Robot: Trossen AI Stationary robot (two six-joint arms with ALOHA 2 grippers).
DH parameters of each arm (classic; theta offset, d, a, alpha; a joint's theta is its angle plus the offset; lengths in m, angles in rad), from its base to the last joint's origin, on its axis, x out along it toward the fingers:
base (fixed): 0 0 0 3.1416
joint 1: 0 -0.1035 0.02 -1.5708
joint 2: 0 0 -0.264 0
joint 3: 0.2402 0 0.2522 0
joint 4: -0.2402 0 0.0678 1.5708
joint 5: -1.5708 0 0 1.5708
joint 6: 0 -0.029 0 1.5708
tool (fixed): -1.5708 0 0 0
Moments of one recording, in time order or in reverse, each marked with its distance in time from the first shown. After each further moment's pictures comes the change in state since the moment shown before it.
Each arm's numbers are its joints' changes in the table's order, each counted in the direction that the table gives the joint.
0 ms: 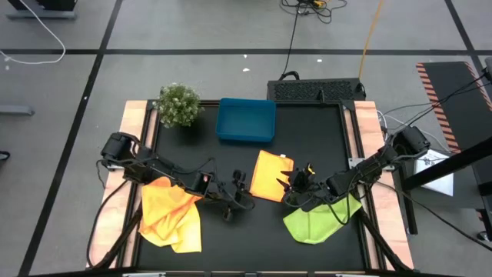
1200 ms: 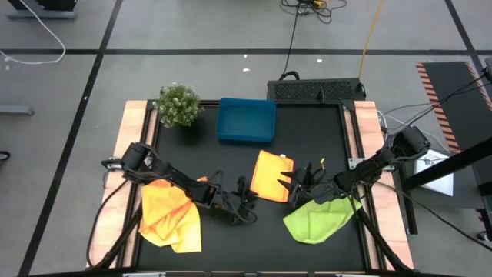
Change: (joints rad) left arm 0.052 -0.220 0.007 0.267 -0.207 -0.174; right arm 0.004 0.000 -0.245 0.583 -0.053 0.123
